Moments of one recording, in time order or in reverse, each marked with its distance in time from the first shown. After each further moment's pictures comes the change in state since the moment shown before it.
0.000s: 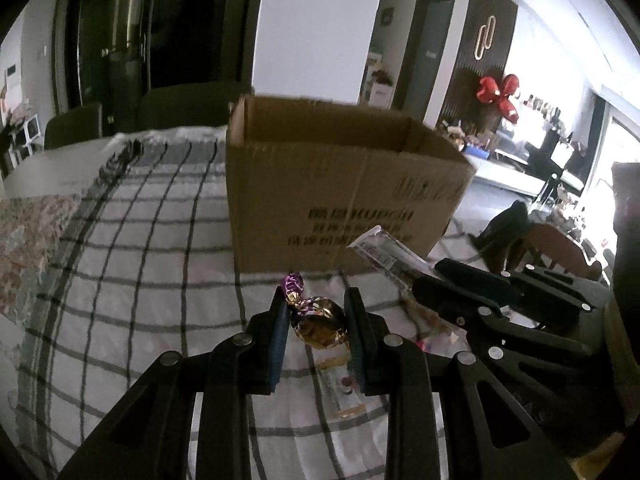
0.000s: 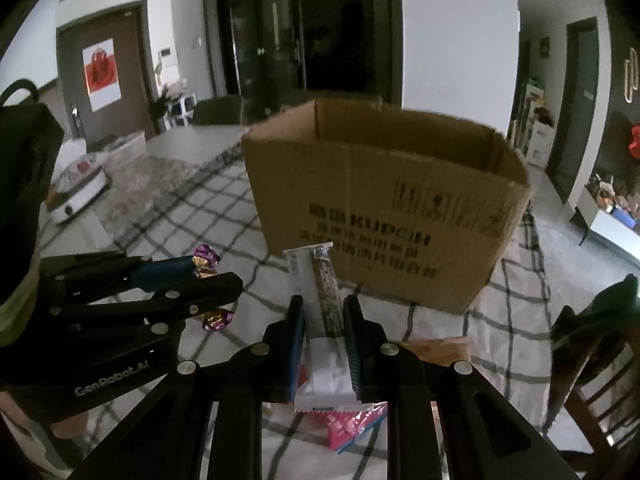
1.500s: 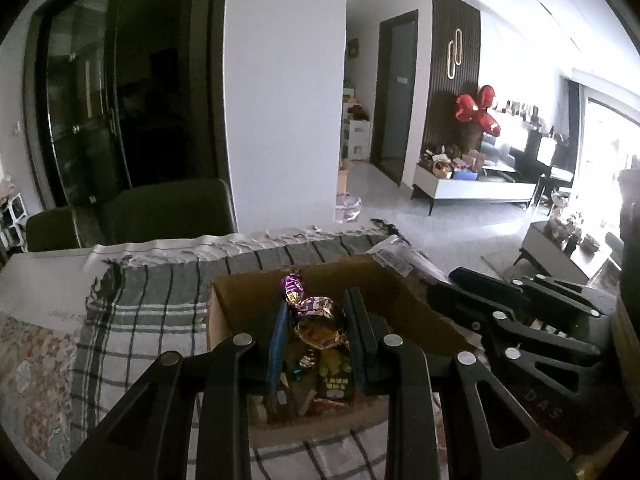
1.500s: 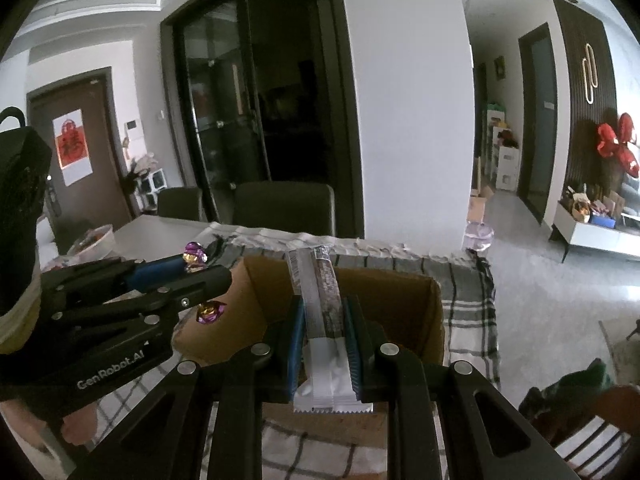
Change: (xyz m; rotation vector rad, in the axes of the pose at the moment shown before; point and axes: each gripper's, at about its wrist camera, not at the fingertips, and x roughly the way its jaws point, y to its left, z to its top) left arm 0.037 -0.020 0.158 0.152 -0.137 0.003; right arm 0.000 -0.061 0.120 0.112 -0.175 -0.077
